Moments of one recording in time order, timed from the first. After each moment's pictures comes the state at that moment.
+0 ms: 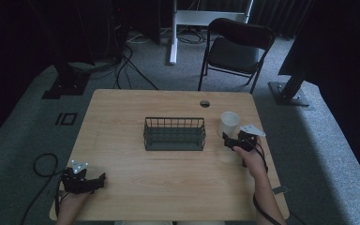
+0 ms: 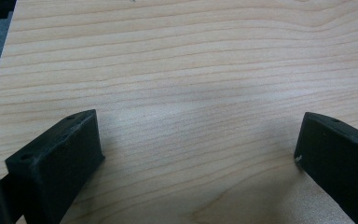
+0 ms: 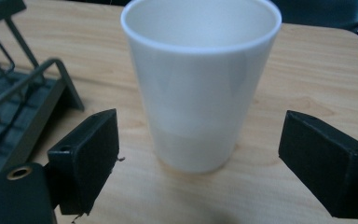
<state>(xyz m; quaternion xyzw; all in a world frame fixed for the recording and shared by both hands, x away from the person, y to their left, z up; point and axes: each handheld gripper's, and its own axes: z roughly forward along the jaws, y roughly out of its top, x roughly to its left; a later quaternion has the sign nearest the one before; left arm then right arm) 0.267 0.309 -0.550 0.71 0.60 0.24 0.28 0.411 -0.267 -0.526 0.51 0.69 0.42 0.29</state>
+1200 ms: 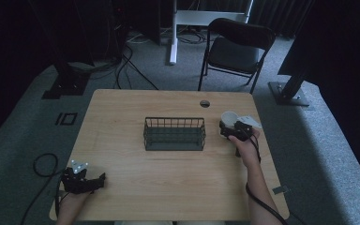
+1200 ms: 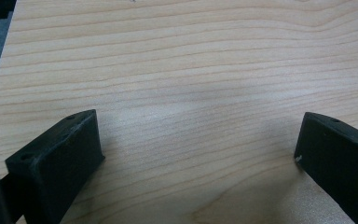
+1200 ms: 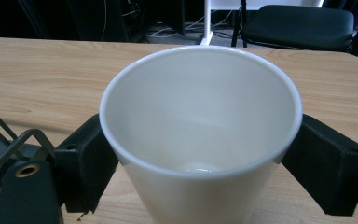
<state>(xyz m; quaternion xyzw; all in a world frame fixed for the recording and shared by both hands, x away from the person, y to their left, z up) 0.267 0.309 -0.550 0.71 0.60 0.24 0.28 0.444 -0.255 -0.520 0.53 0.65 0.45 0.31</state>
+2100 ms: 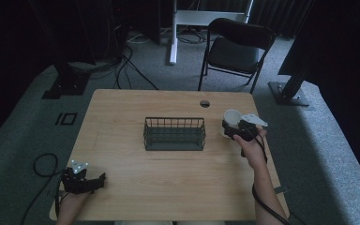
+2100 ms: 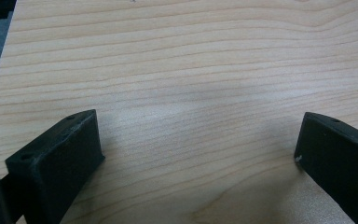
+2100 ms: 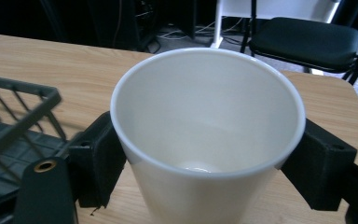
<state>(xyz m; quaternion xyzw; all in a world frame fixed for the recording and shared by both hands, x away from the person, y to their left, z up) 0.267 0.309 -0.550 0.71 0.60 0.24 0.28 0.423 -0.258 -0.483 0.50 0.67 0.45 0.30</state>
